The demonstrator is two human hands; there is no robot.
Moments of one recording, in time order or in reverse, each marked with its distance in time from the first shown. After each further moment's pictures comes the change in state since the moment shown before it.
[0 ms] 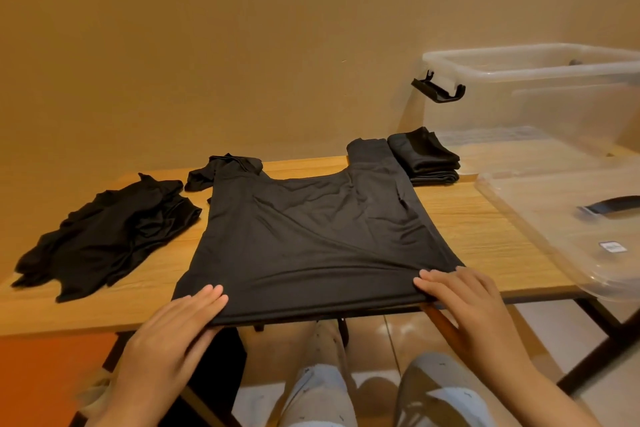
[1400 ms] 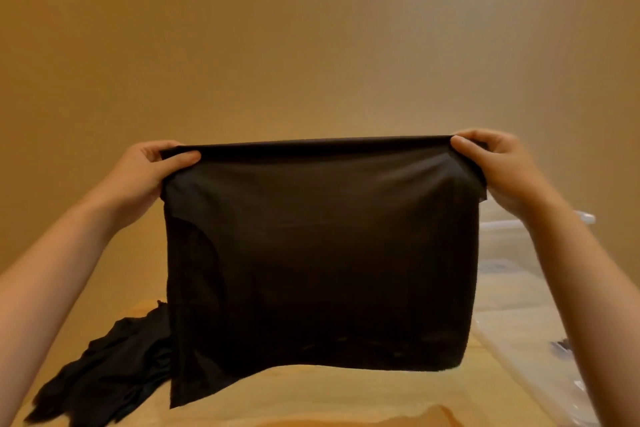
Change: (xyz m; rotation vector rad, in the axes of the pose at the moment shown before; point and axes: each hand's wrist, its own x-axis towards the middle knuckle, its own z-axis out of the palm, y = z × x) left_hand 0.220 0.038 -0.281 -0.977 0.394 -0.027; right_hand 0.271 0.020 -0.238 0.941 0.294 0.236
